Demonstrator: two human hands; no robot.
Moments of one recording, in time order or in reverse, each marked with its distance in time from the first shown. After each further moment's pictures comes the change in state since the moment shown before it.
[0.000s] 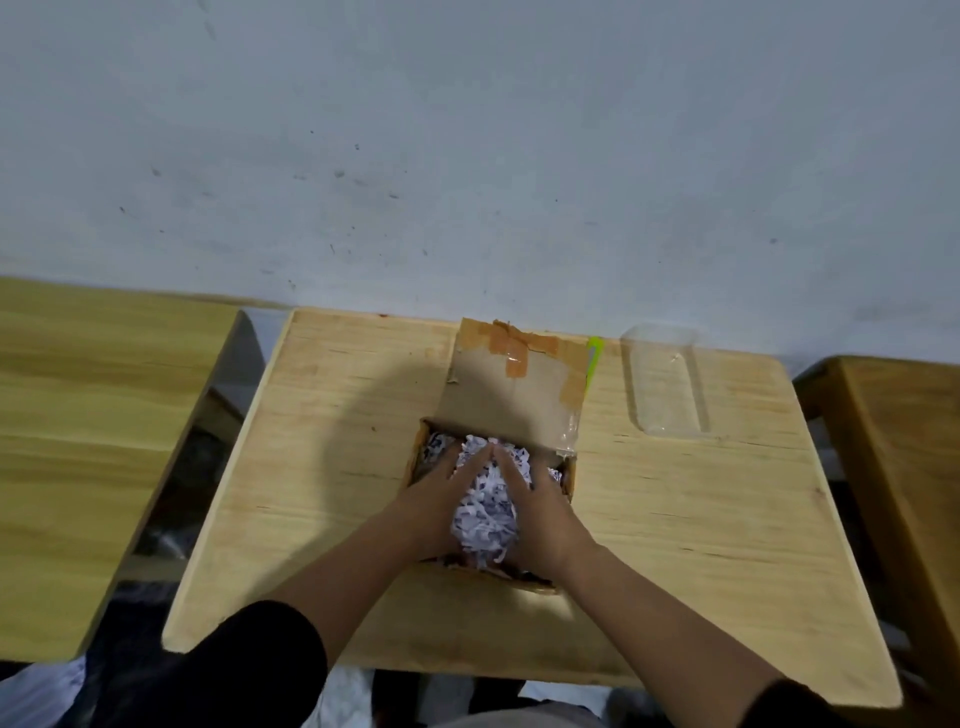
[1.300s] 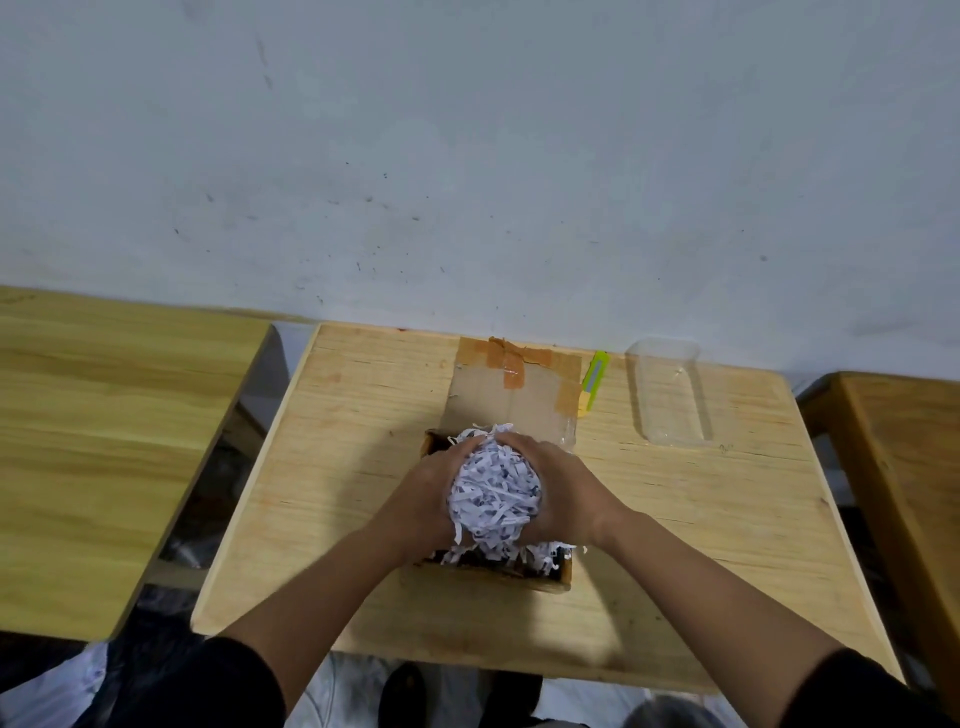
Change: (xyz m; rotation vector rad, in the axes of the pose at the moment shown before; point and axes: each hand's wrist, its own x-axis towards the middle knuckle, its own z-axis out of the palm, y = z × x) left_hand -0.048 0.032 -0.034 -0.279 0.334 0.039; right_hand -0.020 -0.010 -0.058 0.187 0.094 -0.225
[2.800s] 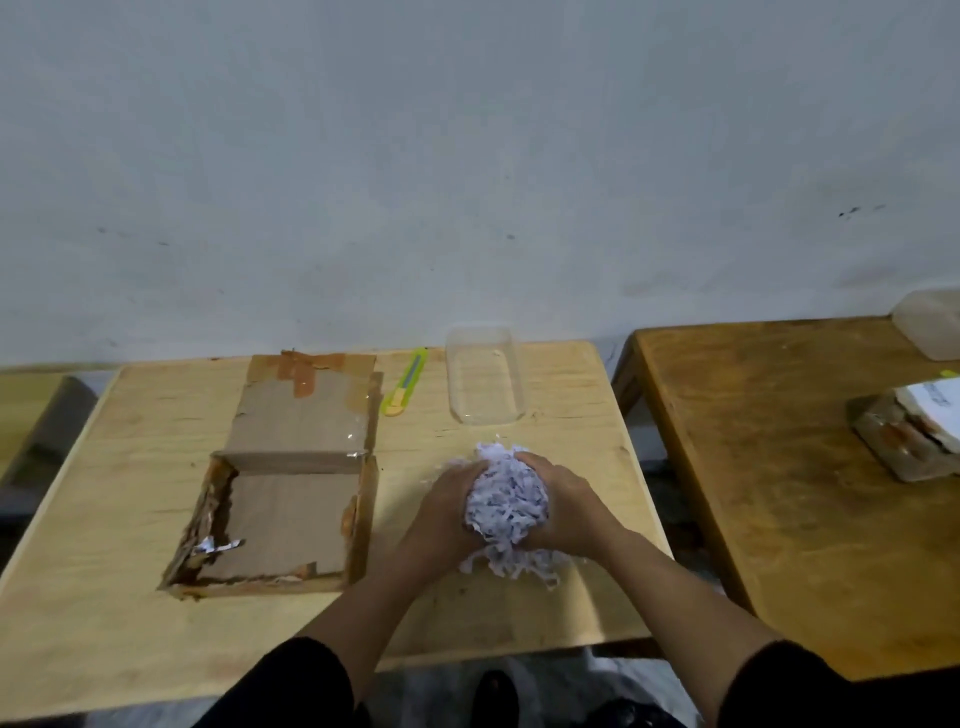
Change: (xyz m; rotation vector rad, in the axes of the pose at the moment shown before) left_hand 0.067 0.137 0.206 -0.044 -0.065 0.075; right_hand -0.145 0.208 -0.043 0.125 0.237 0.148
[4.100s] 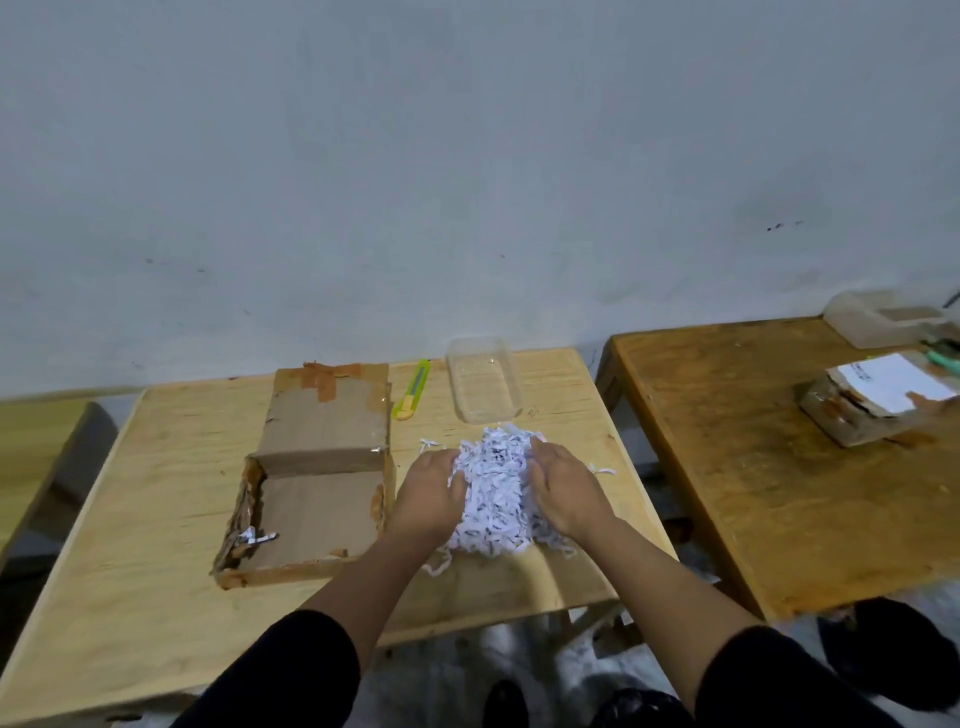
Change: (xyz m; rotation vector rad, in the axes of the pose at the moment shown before) left_hand -0.029 0.002 -0.036 0.166 0.168 -0.130; right_hand -0.036 -0.067 0.002 -0.136 0.171 0.256
